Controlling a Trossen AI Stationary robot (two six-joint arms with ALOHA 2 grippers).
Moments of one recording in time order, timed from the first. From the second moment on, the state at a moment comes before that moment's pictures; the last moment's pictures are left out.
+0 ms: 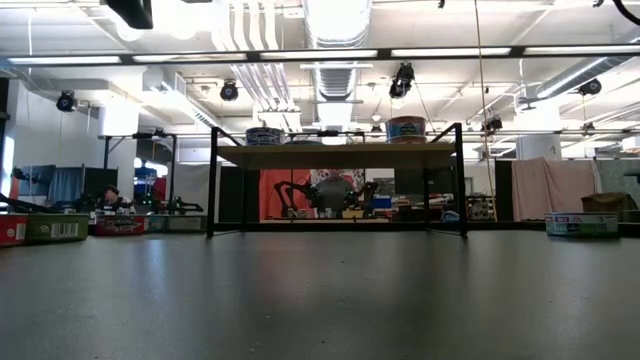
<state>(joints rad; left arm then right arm) -0.59 1.13 0.56 0.79 -0.86 -1.20 0.28 1.93 1.74 -0.09 0.44 -0.07</state>
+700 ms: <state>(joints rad) -0.58 1.14 0.56 0.85 -0.88 -1.07 0.28 1.88 1.75 -0.20 0.44 -0.14</state>
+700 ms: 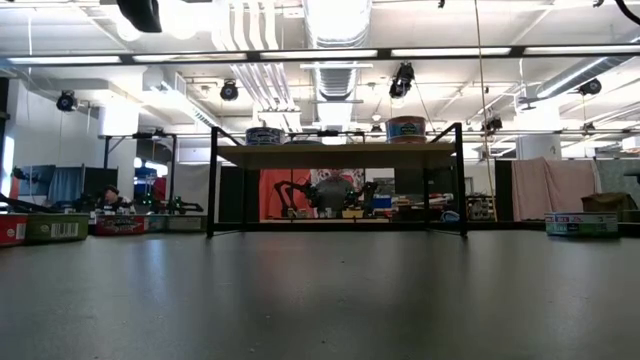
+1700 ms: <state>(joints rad) -0.58 1.22 0.66 0.90 -0.76 -1.12 0.27 1.90 1.75 -0.05 0.34 -0.23</state>
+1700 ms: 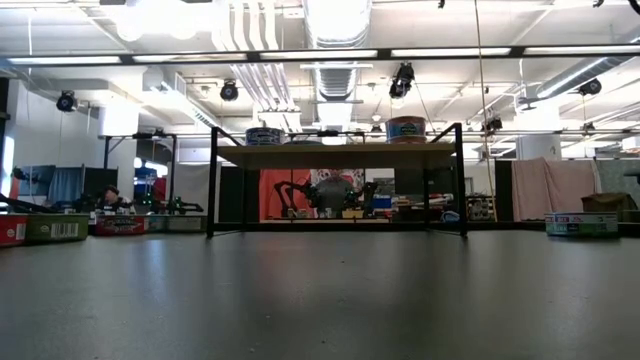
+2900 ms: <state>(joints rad) -0.57 1.19 0.69 0.82 -0.76 -0.96 0.26 1.89 1.75 -0.11 0.41 -0.15</state>
